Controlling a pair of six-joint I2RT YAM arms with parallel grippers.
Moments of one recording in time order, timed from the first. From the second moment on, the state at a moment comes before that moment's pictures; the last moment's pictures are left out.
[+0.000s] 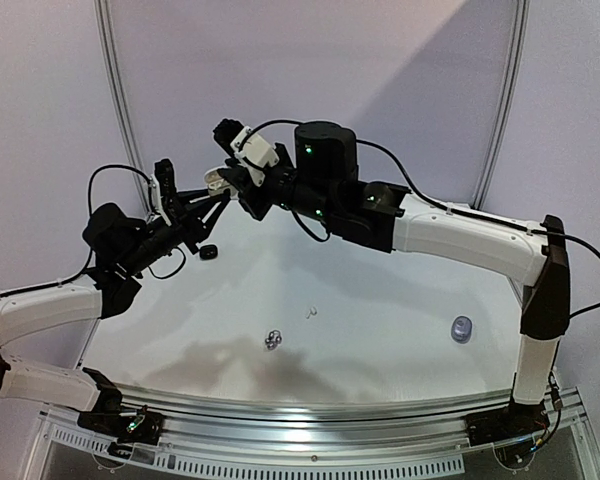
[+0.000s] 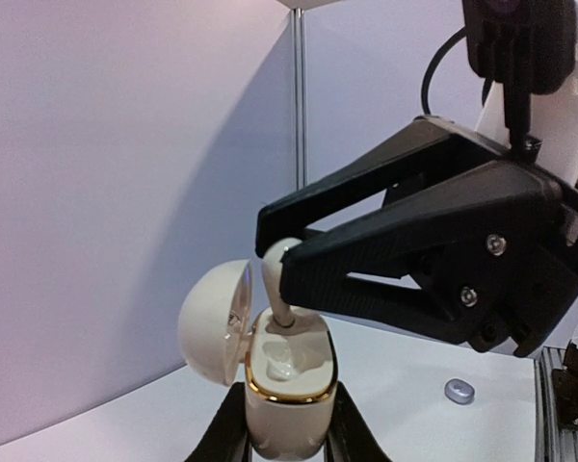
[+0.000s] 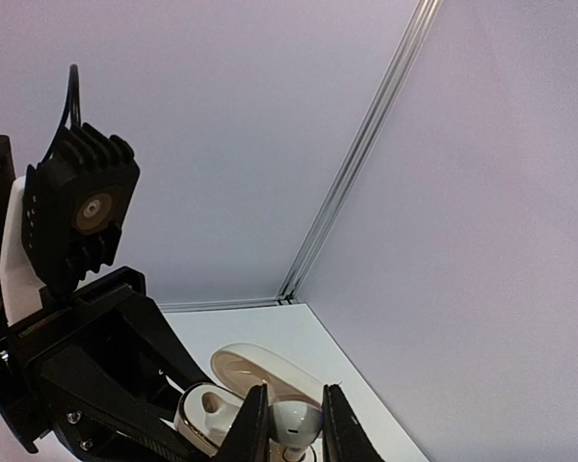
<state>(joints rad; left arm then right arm) -0.52 1.15 0.61 0.85 0.40 -0.13 1.10 1.96 1.89 0.06 0.10 -0.36</state>
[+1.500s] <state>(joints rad) -0.51 1.14 0.62 0.85 0.39 -0.17 1.10 1.97 1.94 0.01 0.10 -0.31</state>
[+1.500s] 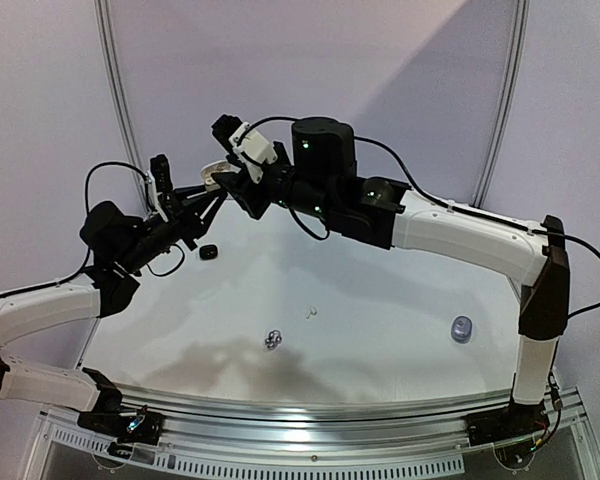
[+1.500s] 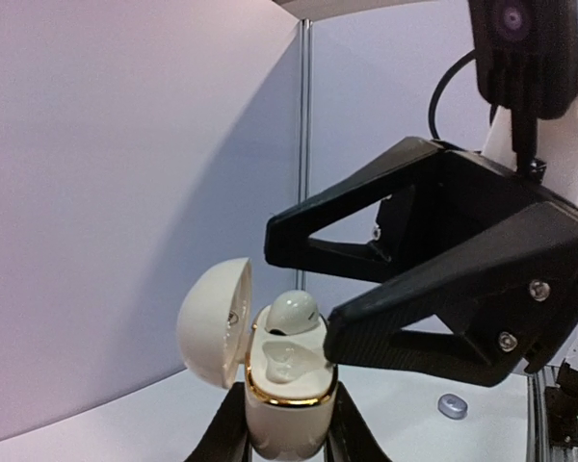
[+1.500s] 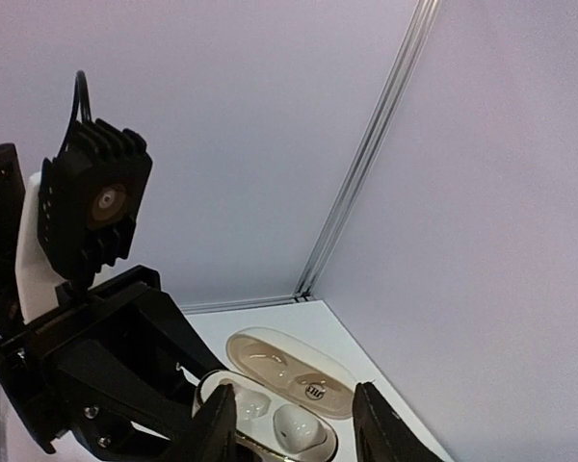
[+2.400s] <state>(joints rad) -0.50 1.10 0.63 0.74 0.30 -0.20 0.88 2.14 2.17 -0.86 0.24 0.74</state>
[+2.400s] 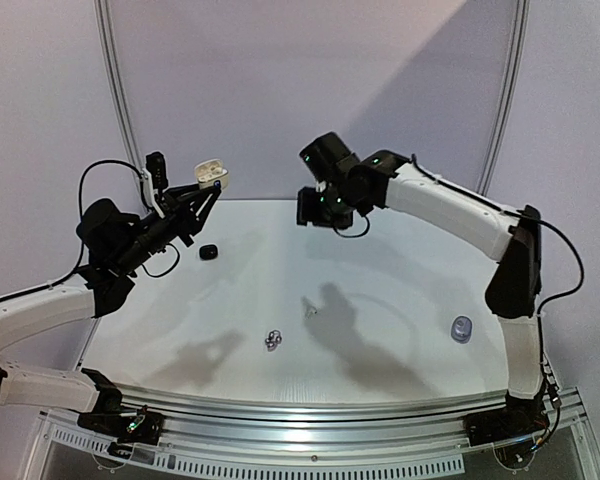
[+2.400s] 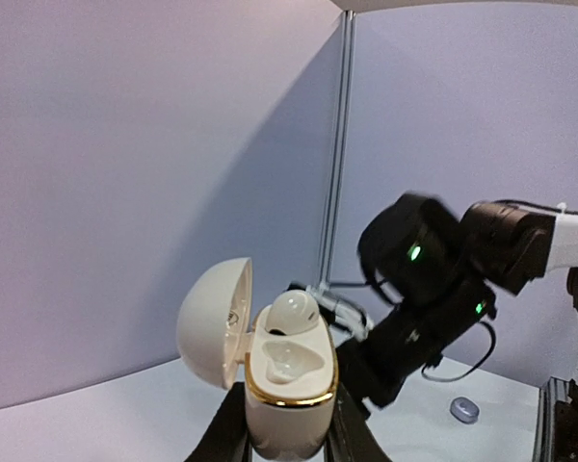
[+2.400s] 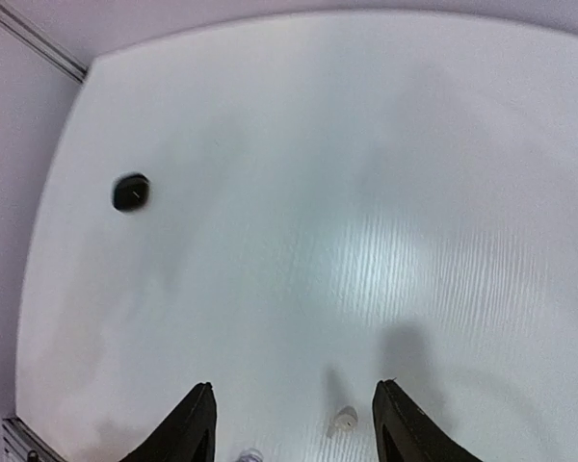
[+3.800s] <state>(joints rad) -0.50 1.10 0.63 0.73 0.32 -0.20 0.94 2.49 2.19 -1.14 0.06 0.77</state>
